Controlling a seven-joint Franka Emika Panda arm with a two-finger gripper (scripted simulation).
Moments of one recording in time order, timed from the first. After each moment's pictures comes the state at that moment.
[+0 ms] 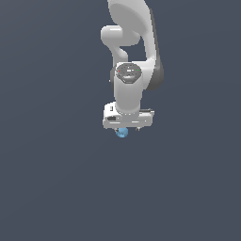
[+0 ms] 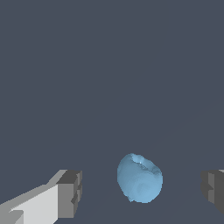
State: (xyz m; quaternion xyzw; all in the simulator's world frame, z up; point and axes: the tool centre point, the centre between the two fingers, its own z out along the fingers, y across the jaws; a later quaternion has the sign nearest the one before) arm -0.012 0.030 0.148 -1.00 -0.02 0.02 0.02
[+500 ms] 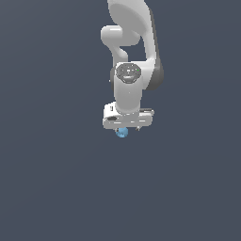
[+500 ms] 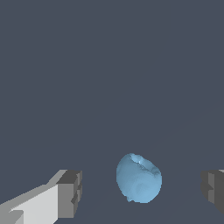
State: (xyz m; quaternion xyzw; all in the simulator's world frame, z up) arm -0.013 0.030 0.147 -1.00 -0.03 0.02 0.02
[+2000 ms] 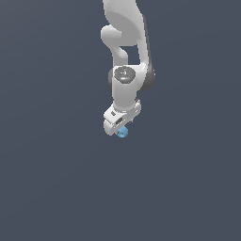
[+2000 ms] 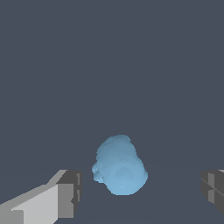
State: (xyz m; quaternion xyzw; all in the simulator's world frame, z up) arm -0.050 0.015 0.115 -0.93 -0.37 0.01 0.01
